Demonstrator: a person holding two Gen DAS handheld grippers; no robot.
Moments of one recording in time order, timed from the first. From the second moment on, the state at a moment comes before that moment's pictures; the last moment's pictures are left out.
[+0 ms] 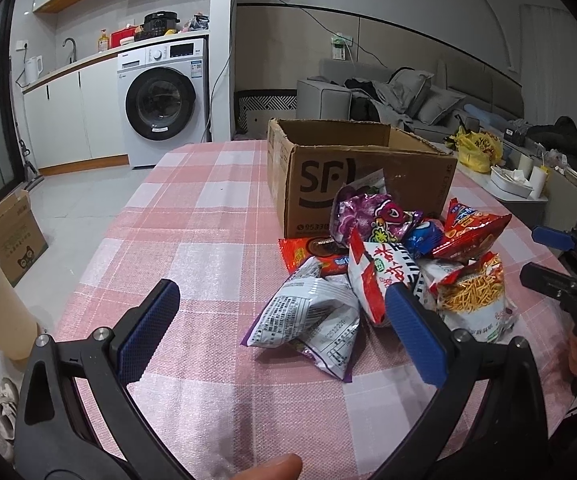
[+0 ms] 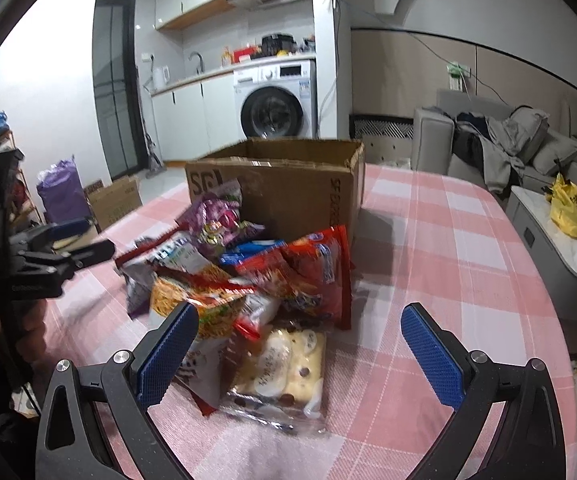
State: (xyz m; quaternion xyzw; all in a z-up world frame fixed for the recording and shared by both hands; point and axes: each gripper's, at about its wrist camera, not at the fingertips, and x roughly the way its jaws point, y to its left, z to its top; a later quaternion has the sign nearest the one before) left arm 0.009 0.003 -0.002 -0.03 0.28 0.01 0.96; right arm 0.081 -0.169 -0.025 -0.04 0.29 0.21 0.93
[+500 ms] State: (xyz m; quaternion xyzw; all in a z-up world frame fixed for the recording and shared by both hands) left arm 0.025 0.004 -0.021 -0.01 0.35 0.00 0.94; right arm 0.098 -0.156 -0.060 -0.08 0.40 0.19 0.89
